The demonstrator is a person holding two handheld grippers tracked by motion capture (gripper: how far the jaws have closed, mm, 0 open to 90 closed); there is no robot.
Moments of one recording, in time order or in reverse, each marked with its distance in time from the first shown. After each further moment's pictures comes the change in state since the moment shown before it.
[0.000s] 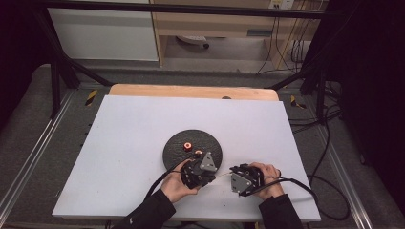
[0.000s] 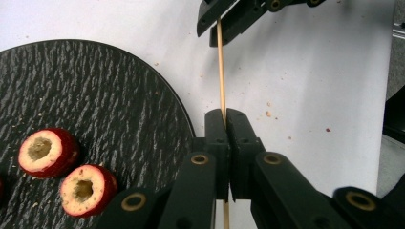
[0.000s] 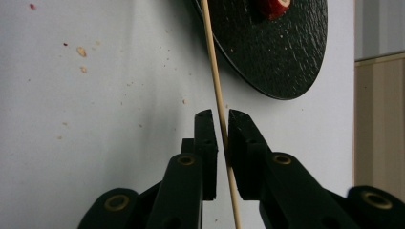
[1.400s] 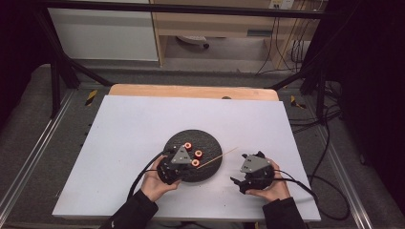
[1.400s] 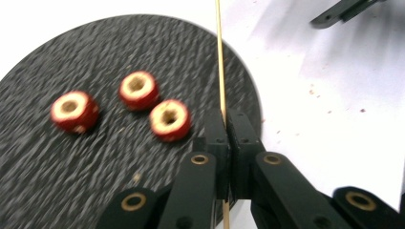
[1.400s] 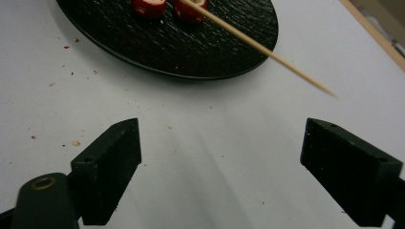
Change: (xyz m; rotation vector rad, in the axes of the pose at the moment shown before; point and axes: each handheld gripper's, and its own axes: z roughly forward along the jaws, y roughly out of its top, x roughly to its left) left arm 0.021 -0.036 -0.037 -0.102 0.084 -0.105; right arm -0.011 -0.018 -0.014 -0.100 0.006 0.666
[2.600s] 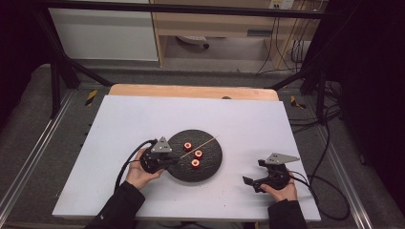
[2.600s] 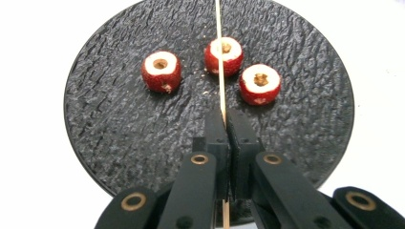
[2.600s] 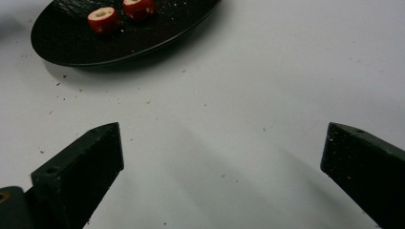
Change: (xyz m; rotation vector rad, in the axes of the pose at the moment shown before) left arm 0.056 -0.041 -0.014 -0.041 0.052 -0.079; right arm -0.029 -0.068 -0.001 -0.111 0.131 0.524
